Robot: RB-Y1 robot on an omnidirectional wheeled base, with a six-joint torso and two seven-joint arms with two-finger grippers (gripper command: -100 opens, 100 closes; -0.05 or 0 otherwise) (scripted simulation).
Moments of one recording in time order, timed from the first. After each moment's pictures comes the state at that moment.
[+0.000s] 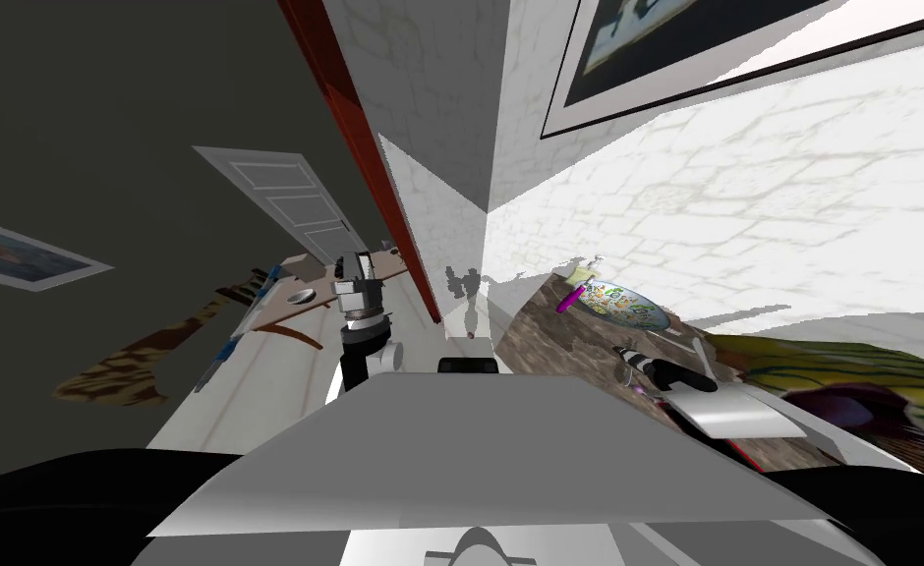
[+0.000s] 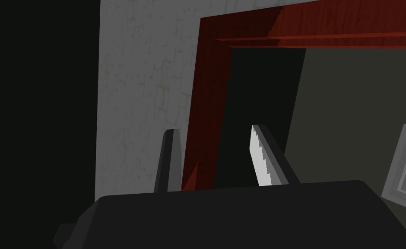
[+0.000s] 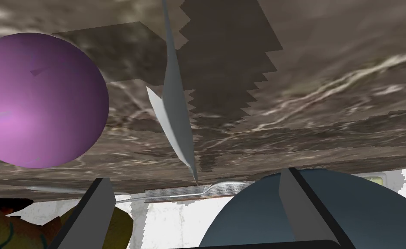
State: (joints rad) left arm 0.51 -0.02 0.00 -2.38 -0.12 -0.59 -0.15; right arm 0.76 -0.99 -0.19 -1.72 -0.25 0.63 0.28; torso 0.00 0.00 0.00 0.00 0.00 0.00
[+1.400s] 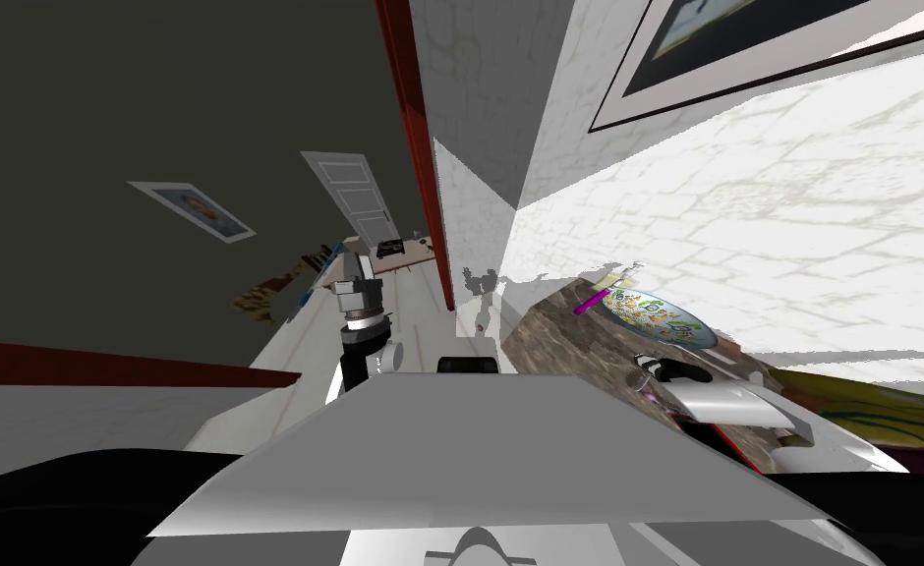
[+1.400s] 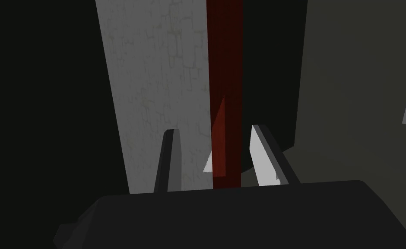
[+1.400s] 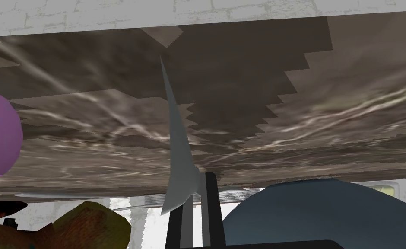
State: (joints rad) left arm 0.51 -0.02 0.00 -2.38 -0.12 -0.59 -0.15; right arm 0.61 -0.97 -0.18 -1.48 -0.27 0.68 0.25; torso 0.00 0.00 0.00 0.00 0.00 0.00
